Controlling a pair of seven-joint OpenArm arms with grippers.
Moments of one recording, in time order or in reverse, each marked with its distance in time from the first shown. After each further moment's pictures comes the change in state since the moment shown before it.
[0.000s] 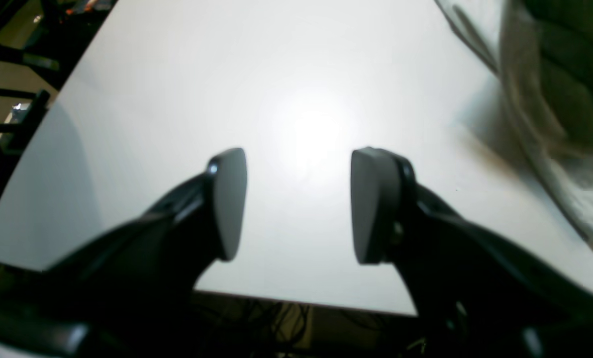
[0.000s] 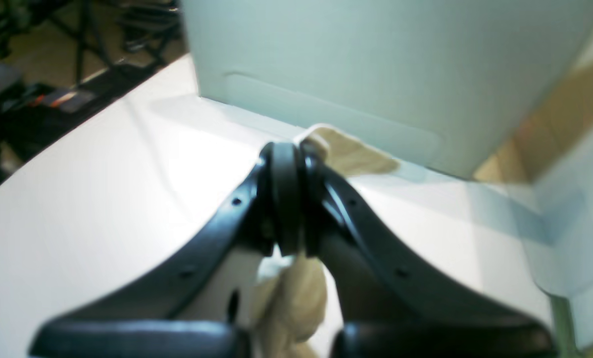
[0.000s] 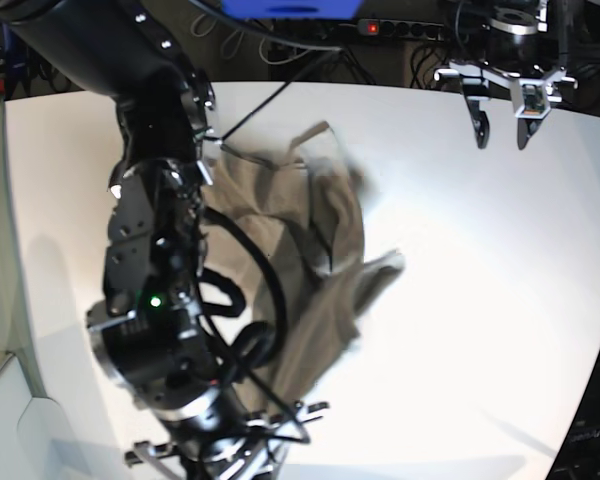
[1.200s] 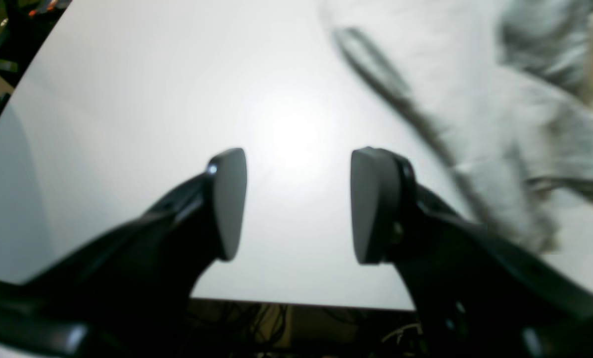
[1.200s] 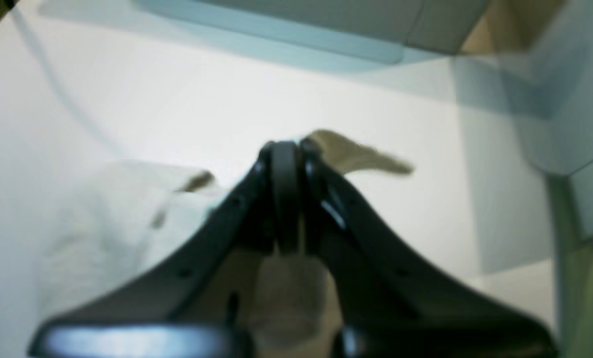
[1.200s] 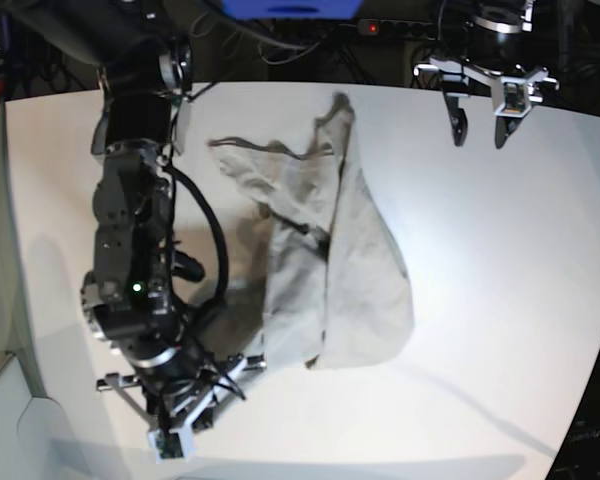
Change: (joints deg) left arm 0.1 -0.1 4.5 0.0 0.2 0.0 0.0; right arm -9.7 5.7 7.2 -8.0 0.5 0.0 6.0
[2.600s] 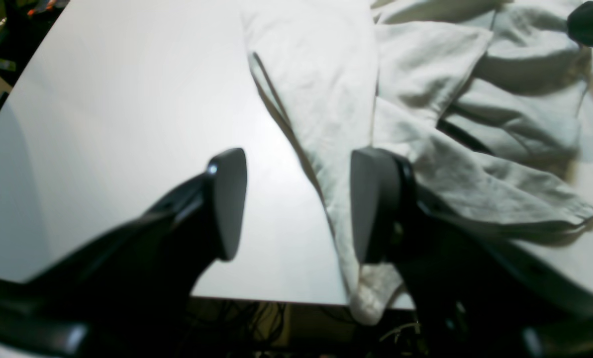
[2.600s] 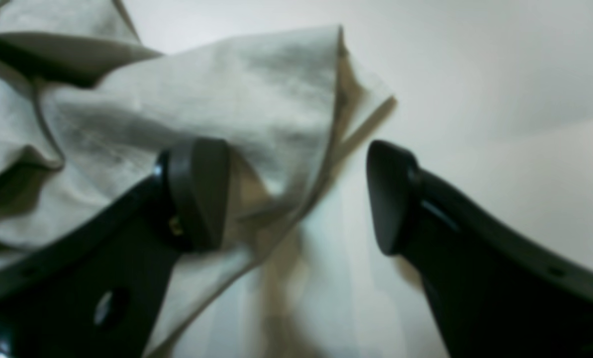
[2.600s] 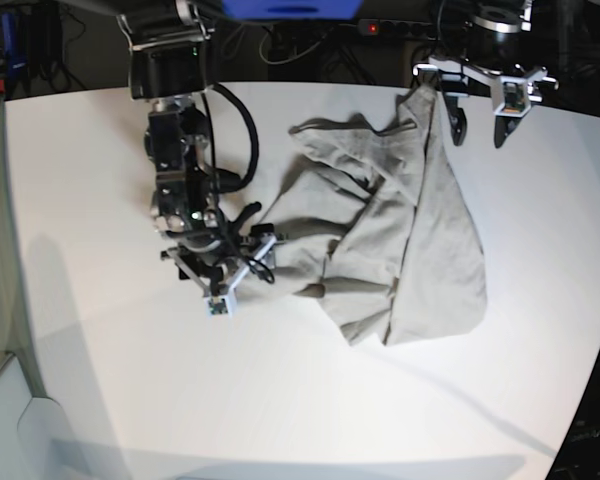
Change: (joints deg) left arm 0.0 0.2 0.0 0.0 -0.1 0.1 0.0; right arm -15.1 -3.0 2.5 -28.0 0.4 0.0 18.2
